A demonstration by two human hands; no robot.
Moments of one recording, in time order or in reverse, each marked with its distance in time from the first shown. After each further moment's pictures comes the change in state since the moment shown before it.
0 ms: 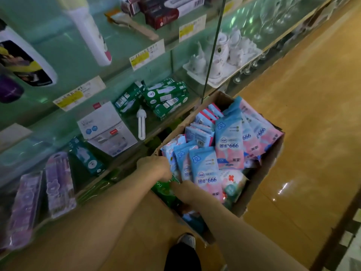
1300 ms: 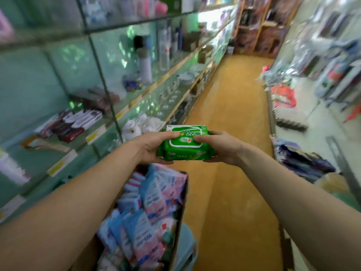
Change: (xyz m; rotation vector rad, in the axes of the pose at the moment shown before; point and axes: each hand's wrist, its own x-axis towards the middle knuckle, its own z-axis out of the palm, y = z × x) left_hand -0.171 0.185 -0.214 -1.138 -0.252 0.668; right_hand -0.293 0.046 -0.269 0.684 0.610 -0.505
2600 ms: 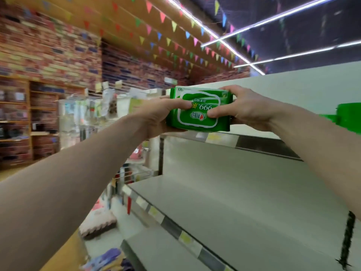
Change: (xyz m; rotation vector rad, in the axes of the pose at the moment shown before) left_hand -0.042 0.375 0.649 0.133 -1.189 0.812; right_hand -0.357 -0.160 -0.528 -0.272 1.310 -0.421
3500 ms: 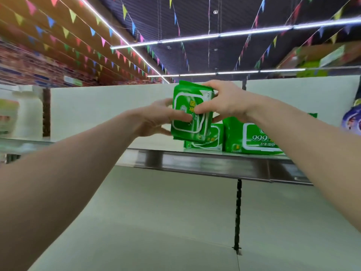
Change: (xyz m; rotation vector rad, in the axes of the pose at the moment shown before) left_hand 0.130 -0.025 0.181 0.195 -0.575 0.108; right_hand -0.021 0.027 -0.152 -0.518 0.385 0.146
